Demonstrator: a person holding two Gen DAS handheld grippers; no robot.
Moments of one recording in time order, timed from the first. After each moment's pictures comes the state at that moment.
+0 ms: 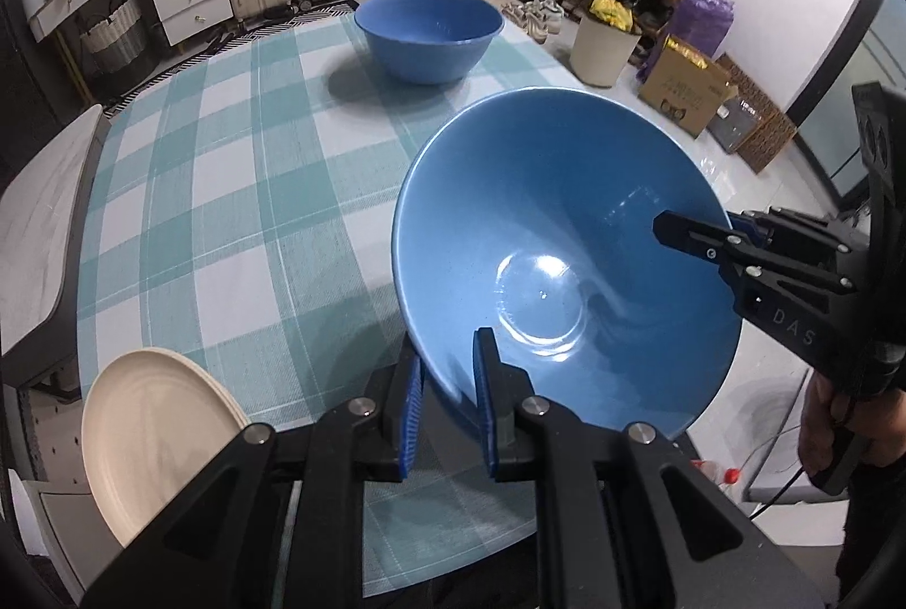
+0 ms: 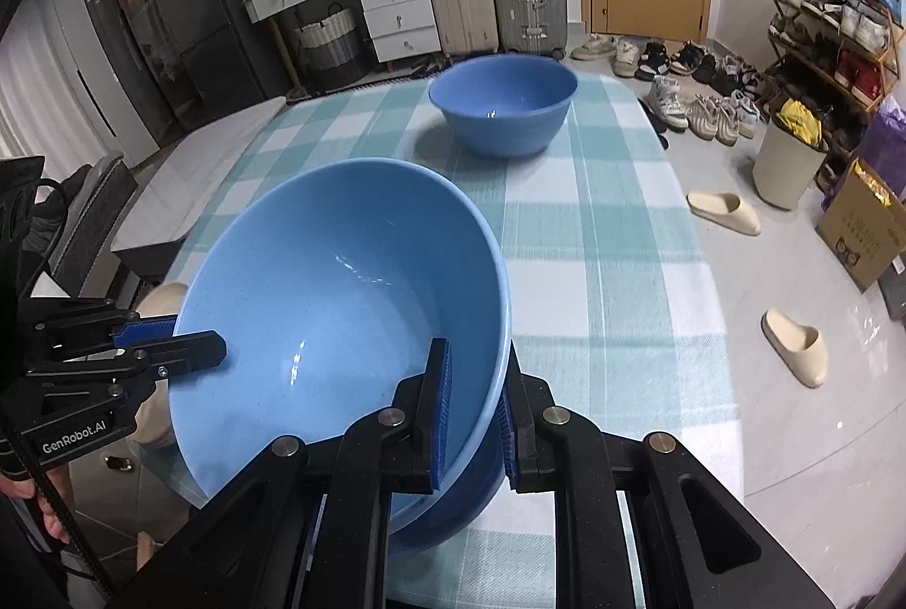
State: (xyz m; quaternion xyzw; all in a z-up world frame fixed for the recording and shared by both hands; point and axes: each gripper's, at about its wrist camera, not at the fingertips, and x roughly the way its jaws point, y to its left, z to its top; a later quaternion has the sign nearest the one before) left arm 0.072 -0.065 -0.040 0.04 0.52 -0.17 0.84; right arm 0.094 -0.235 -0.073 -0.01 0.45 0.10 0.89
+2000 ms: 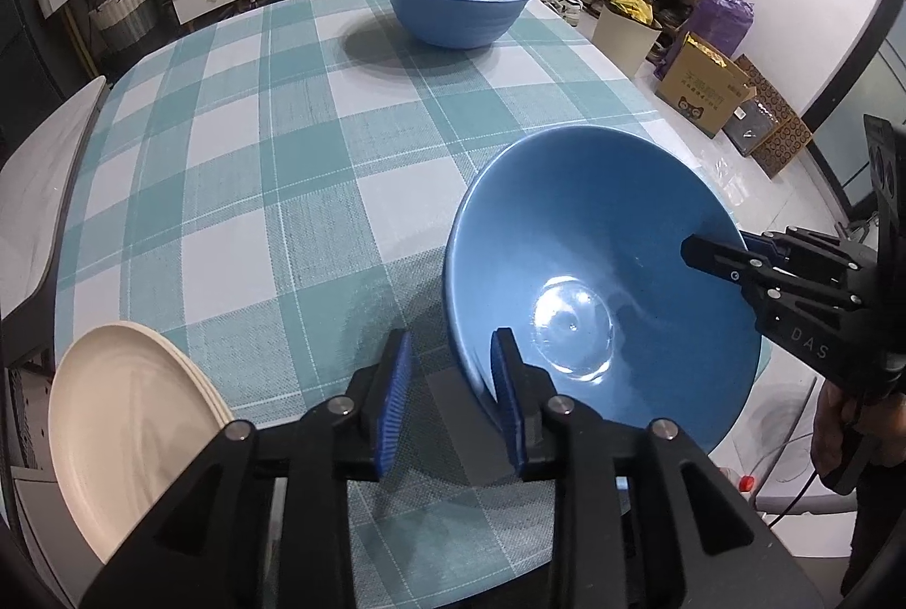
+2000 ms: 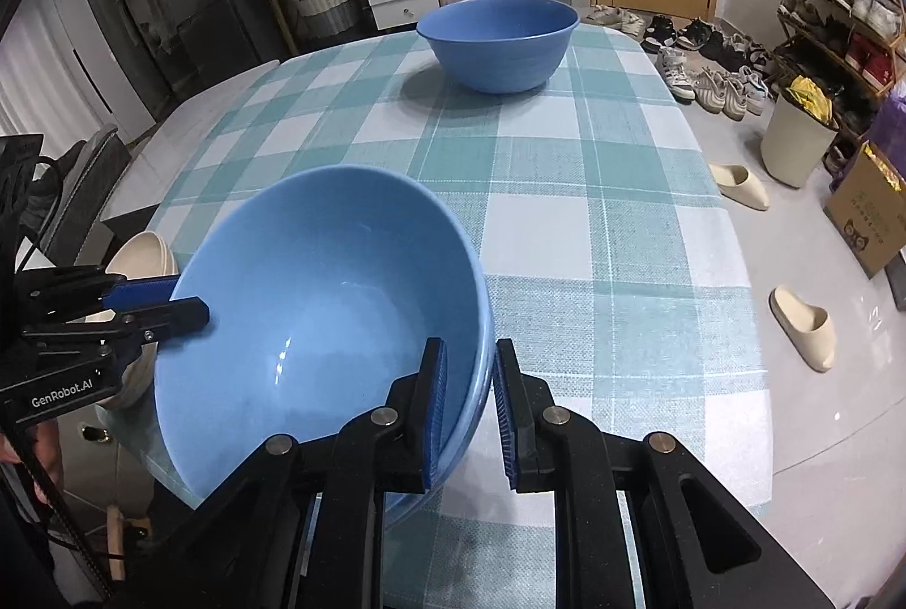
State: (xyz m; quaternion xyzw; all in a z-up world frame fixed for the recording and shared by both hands) left arm 0.081 -0.054 -0.083 0.02 0.53 -0.16 0.83; right arm 0.108 -0.253 -0.132 -0.02 0.48 0.11 0.87
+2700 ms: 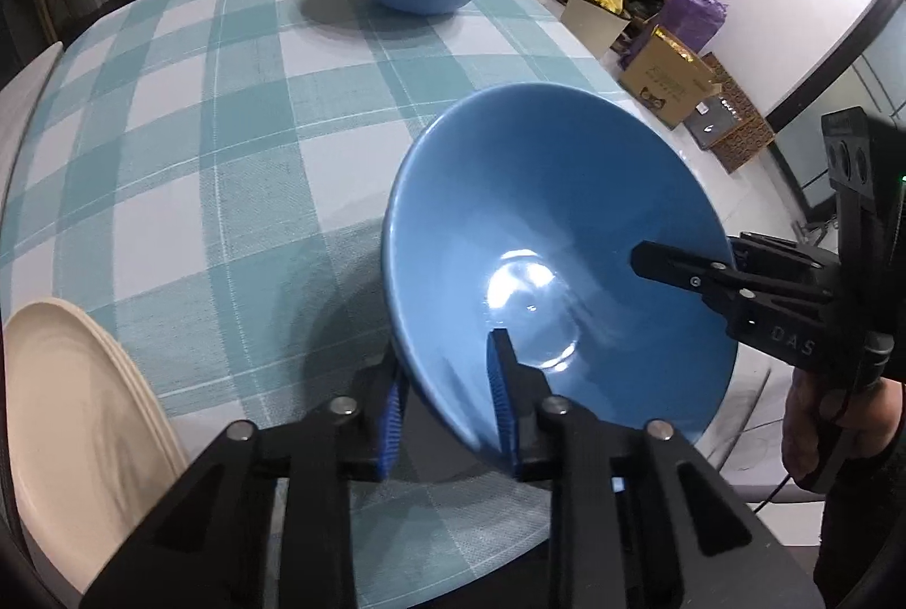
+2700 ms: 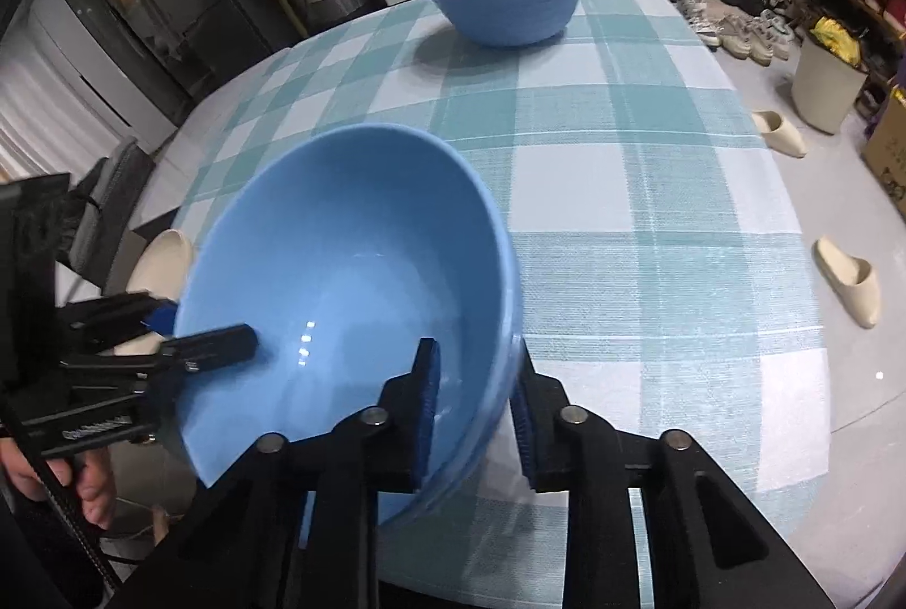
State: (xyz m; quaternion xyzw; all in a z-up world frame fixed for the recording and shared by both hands) left arm 0.083 -0.060 -0.102 -0.02 0.55 -0.21 0.81; right arm 0.117 -0.256 -0.149 0.04 0.52 0.14 0.84
